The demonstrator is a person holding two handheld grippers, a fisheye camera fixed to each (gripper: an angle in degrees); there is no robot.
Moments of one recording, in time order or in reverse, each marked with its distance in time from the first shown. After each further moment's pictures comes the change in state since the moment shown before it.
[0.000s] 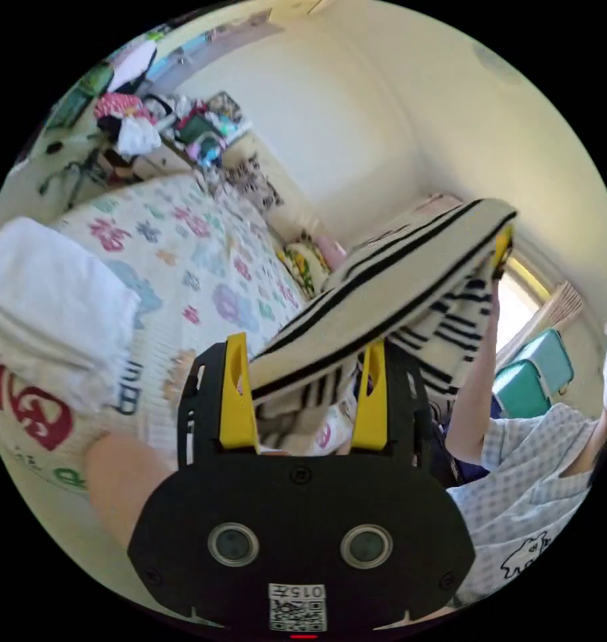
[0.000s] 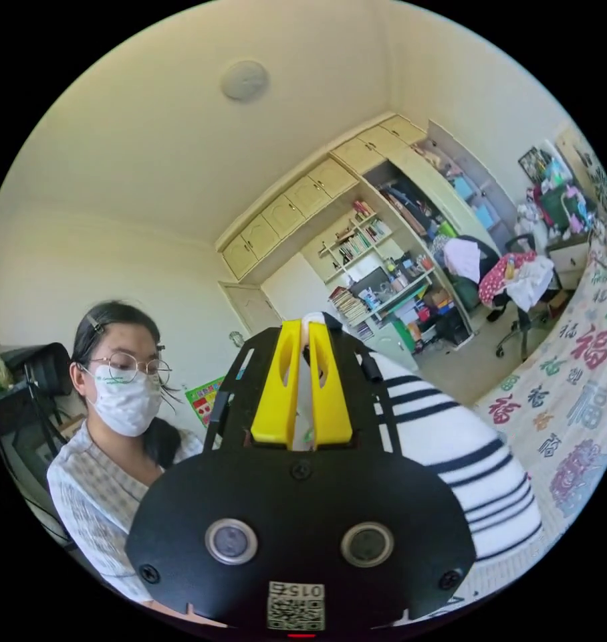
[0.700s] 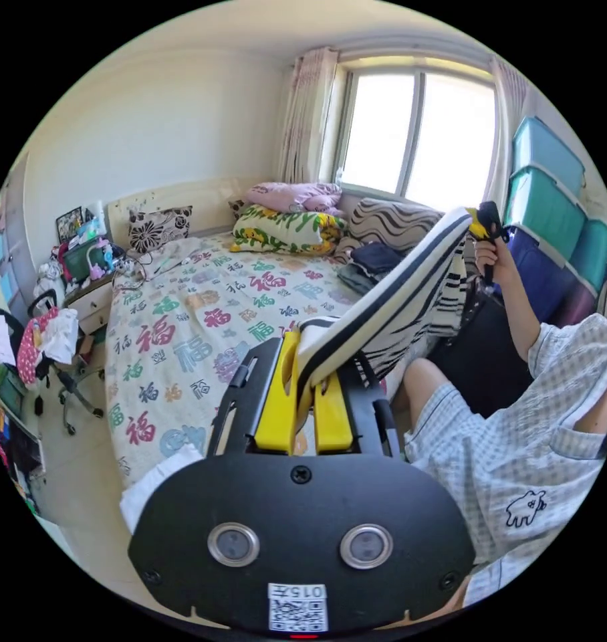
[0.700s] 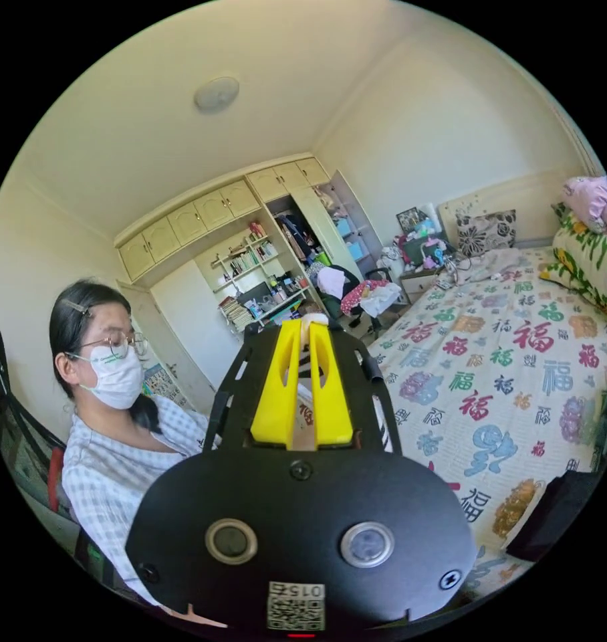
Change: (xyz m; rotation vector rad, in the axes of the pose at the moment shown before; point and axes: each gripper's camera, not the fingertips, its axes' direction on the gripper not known) left arm 0.303 -0.175 -0.061 -0.338 -0.345 0.788; right arm -0.209 0.115 -0.230 0.062 0.629 0.020
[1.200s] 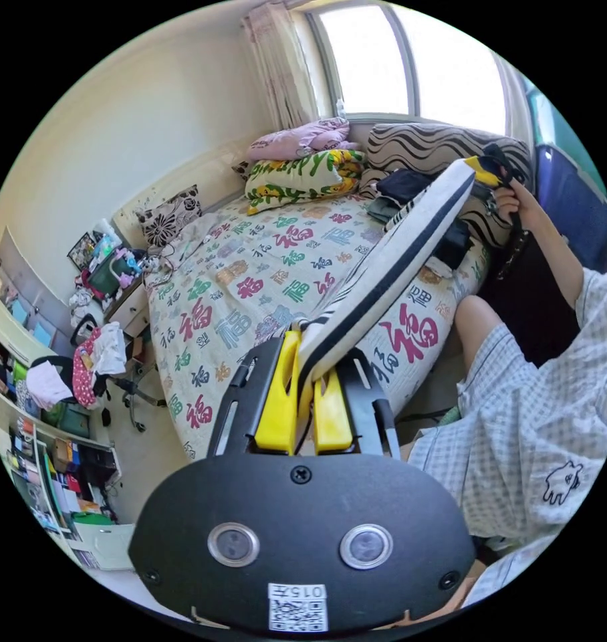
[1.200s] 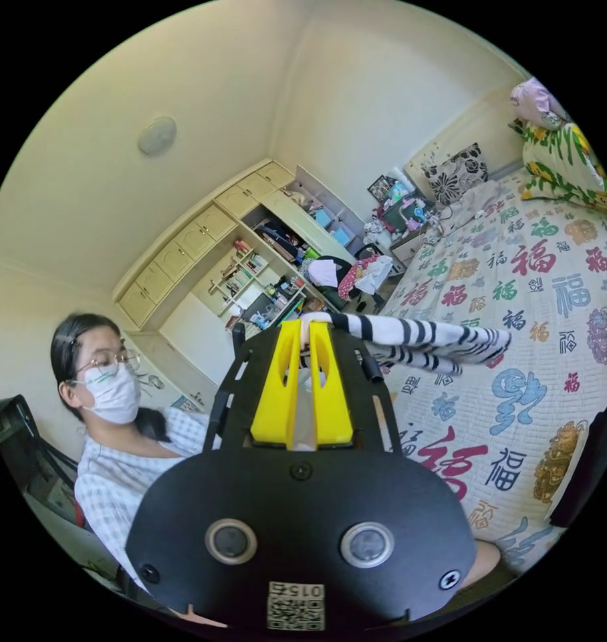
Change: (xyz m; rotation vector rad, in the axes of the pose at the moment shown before) left arm 0.049 -0.126 -0.020 -0.235 -0.223 0.177; right arm 0.090 0.038 -0.004 -0.003 -0.080 0.247
